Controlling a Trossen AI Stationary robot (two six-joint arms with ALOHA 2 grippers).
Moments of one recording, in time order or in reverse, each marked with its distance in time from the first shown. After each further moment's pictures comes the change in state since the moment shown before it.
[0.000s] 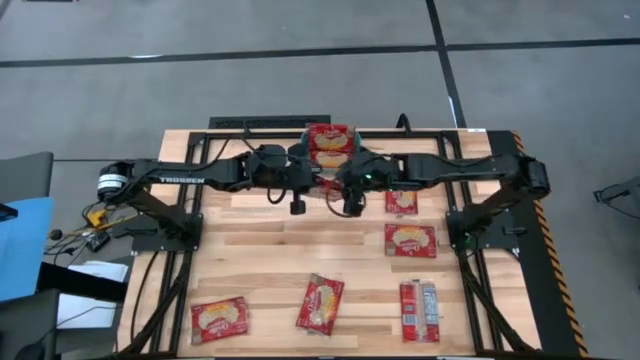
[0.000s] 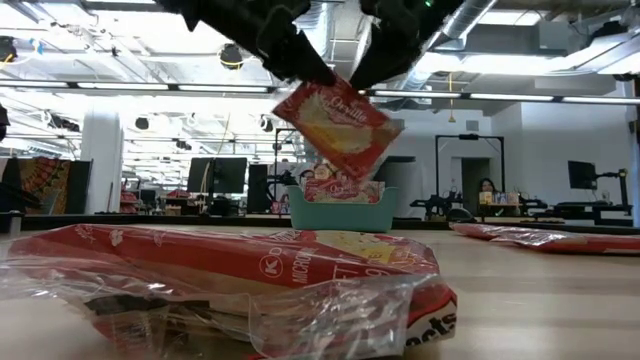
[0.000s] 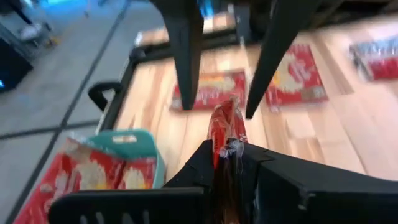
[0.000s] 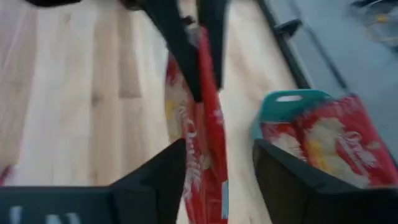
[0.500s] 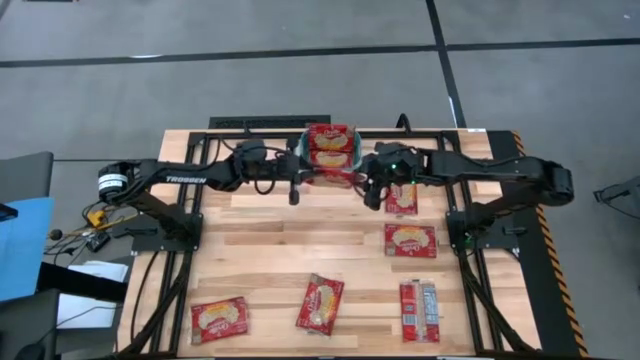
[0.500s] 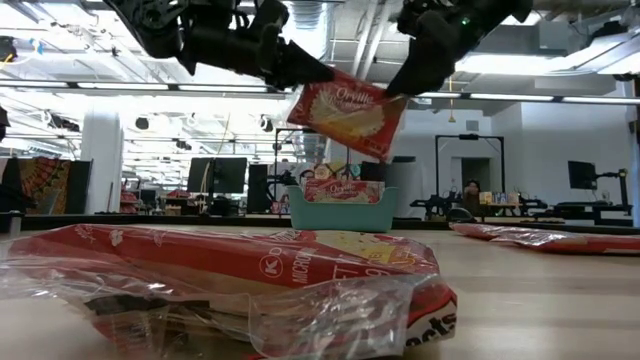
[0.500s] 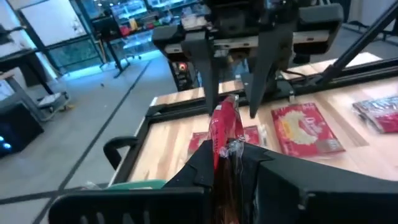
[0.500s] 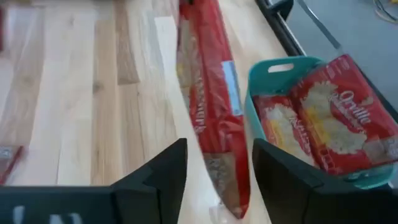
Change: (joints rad) left arm 0.137 0.000 -0.226 0.535 0.218 -0.012; right arm -0.114 -0.202 -0.219 0.055 -0.159 0.012
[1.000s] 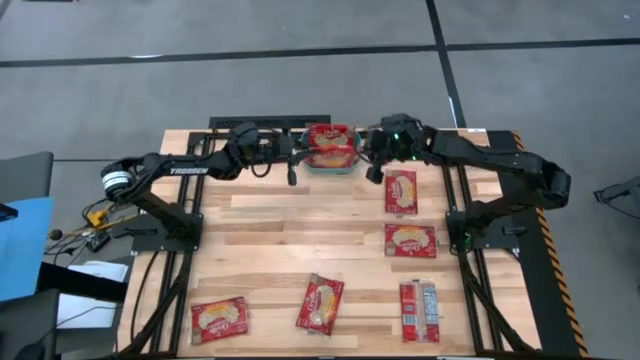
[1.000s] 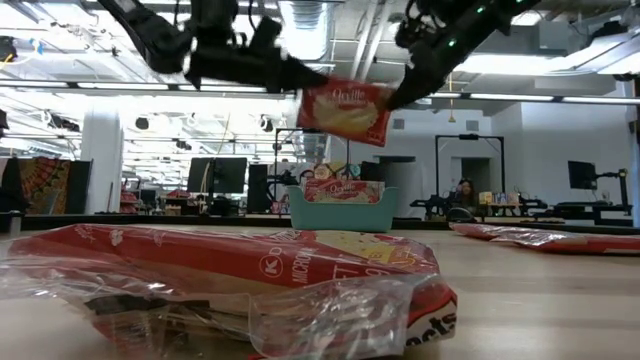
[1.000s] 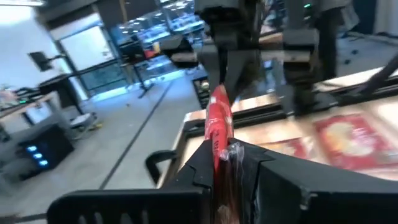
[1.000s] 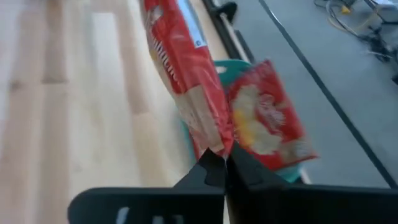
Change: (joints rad) left arm 0.168 0.061 0.003 0.121 0.102 0.041; right arm -0.257 0.047 0.078 -0.013 -0.054 -0.202
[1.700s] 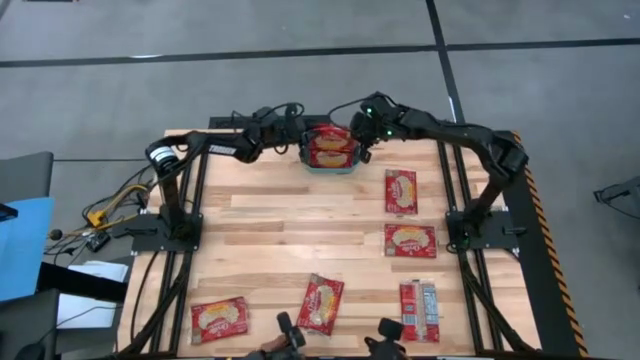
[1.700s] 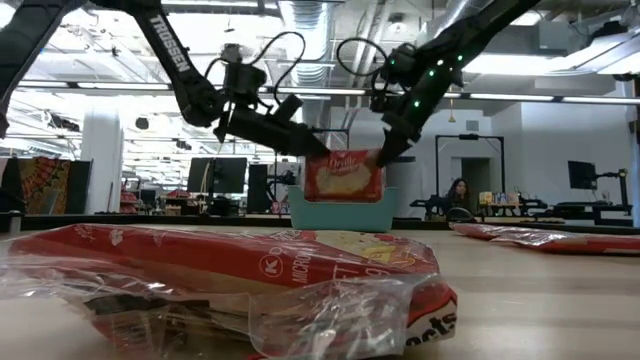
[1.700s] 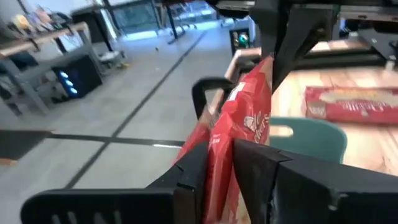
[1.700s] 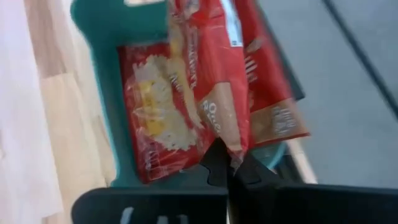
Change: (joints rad) left arm 0.184 0.383 0.174 0.095 0.002 -0.065; right arm -0.193 0.386 0.194 -0.057 -0.107 -0.078
